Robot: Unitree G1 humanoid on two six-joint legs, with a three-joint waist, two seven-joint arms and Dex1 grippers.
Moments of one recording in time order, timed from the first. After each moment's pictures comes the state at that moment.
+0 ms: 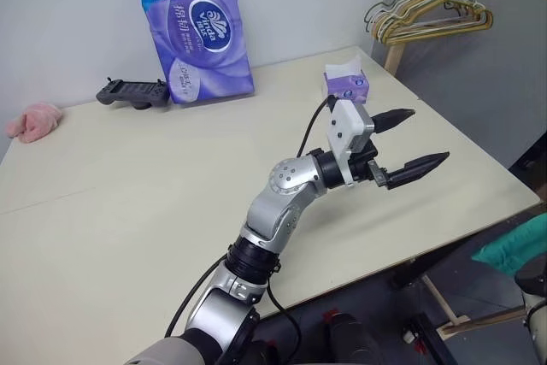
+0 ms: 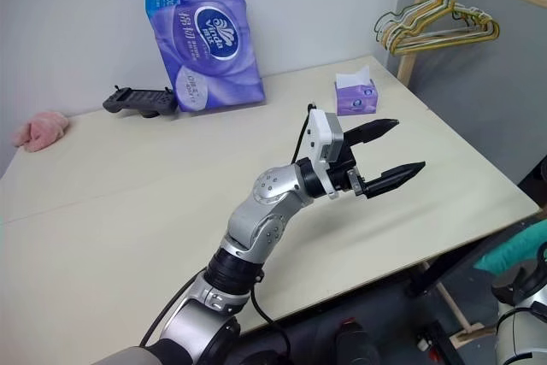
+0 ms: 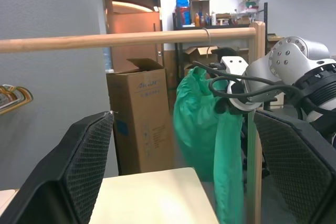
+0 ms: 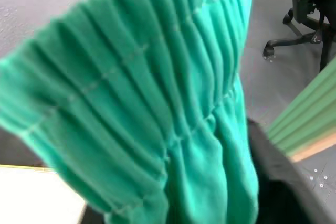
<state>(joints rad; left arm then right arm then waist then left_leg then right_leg) -0.67 -0.10 -0.30 0.04 -0.35 0.19 -0.73 -0.79 -0.73 -0.96 0.15 -0.06 1.27 -0.25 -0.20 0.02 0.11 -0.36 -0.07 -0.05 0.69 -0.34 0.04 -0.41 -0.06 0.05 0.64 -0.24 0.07</state>
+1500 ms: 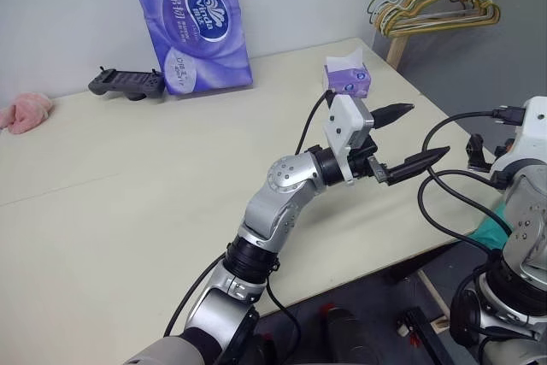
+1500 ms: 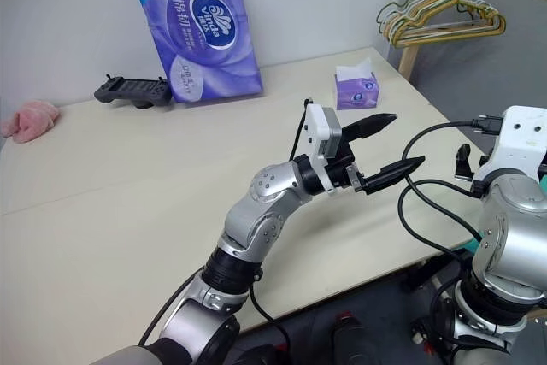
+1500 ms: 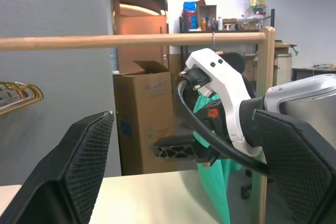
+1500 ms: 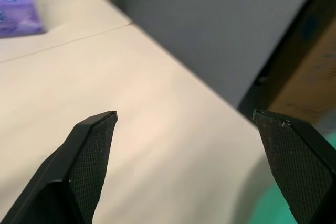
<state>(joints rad) -0.67 -0.09 -0.29 0.00 -0.35 0.22 -0.71 -0.57 -0.38 -0.40 -0.71 -0.06 1.57 0.15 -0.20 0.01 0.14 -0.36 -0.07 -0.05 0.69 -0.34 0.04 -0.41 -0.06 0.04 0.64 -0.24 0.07</state>
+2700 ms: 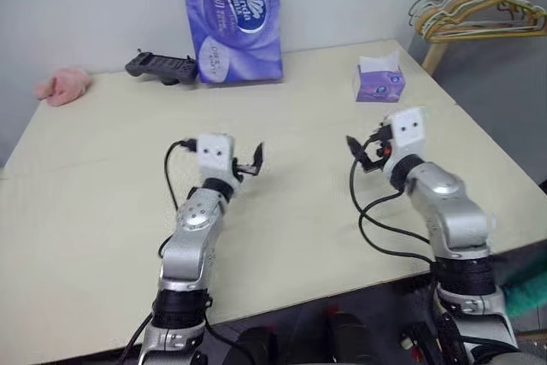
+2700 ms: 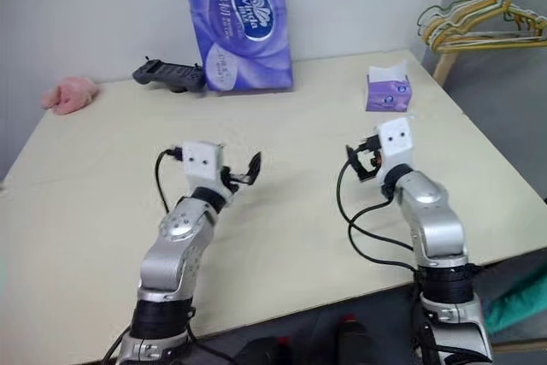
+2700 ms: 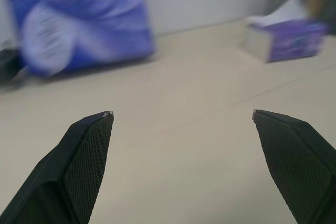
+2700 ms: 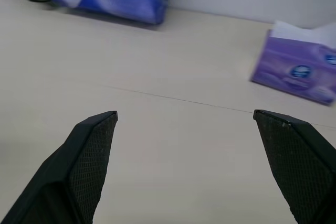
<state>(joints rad) -0.26 0.14 0.05 -0.22 -0.08 0.45 -0.10 -0.48 -0.27 -0.02 -0.15 0.09 0.60 0.31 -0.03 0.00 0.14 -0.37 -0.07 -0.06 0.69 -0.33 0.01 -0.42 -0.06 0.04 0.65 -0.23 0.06</state>
